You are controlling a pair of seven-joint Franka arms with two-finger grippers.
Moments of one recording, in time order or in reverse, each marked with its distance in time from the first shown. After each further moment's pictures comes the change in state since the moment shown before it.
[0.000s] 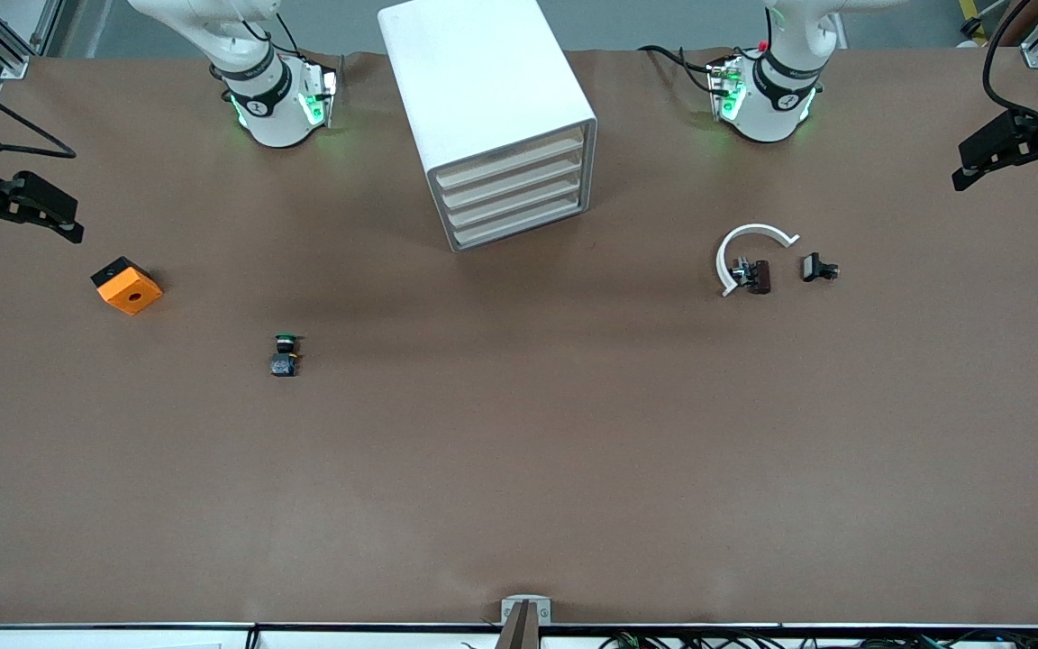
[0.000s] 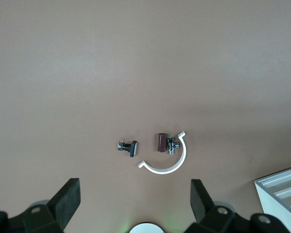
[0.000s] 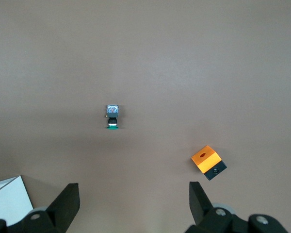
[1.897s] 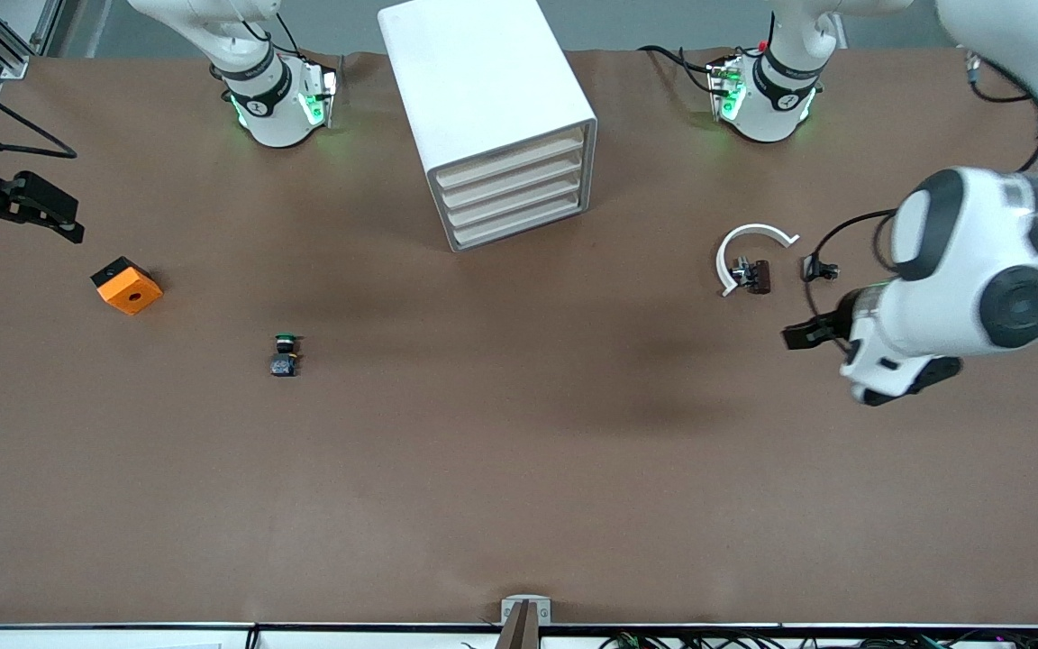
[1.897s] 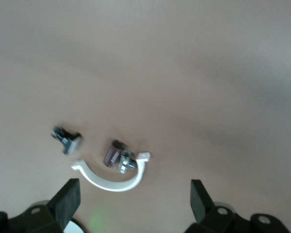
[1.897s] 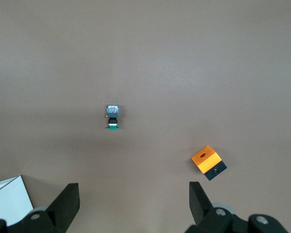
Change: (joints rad) left arm -0.176 0.517 -0.023 0.023 -0.014 0.165 -0.650; right arm 0.000 0.001 0.001 0.001 0.000 0.000 0.000
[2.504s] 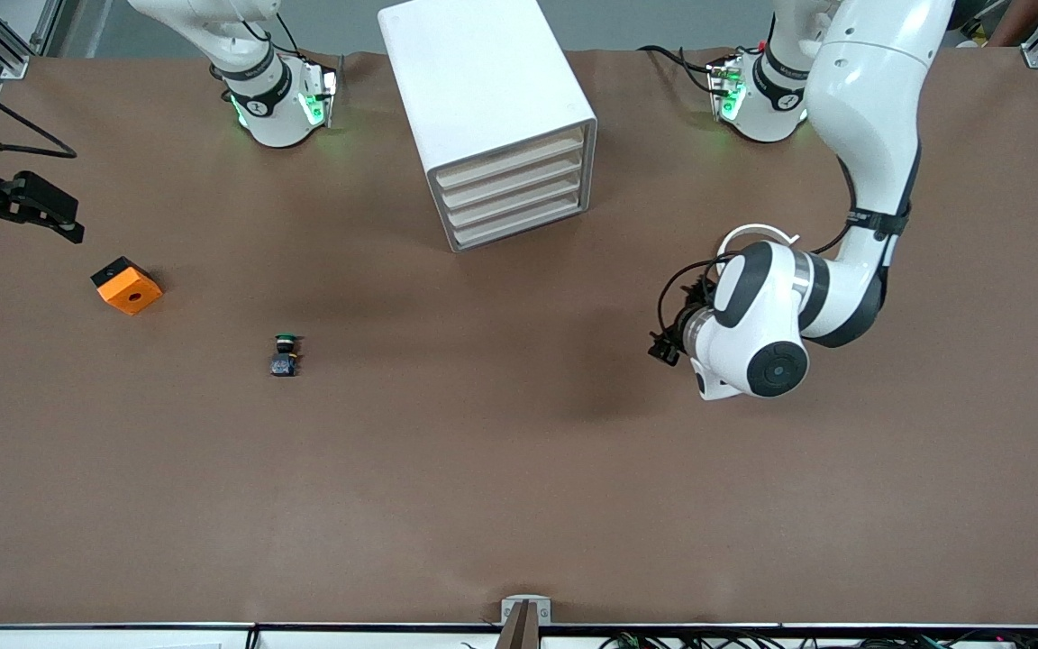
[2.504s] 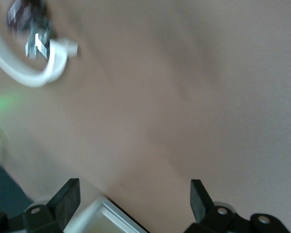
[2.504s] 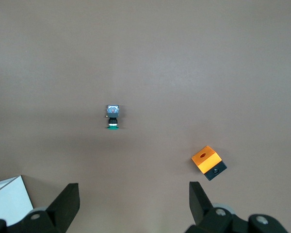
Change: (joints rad) left arm -0.166 0.219 -0.009 0.011 -0.297 0.072 -0.766; right arm 0.000 0.000 0.001 0.000 0.000 0.000 0.000
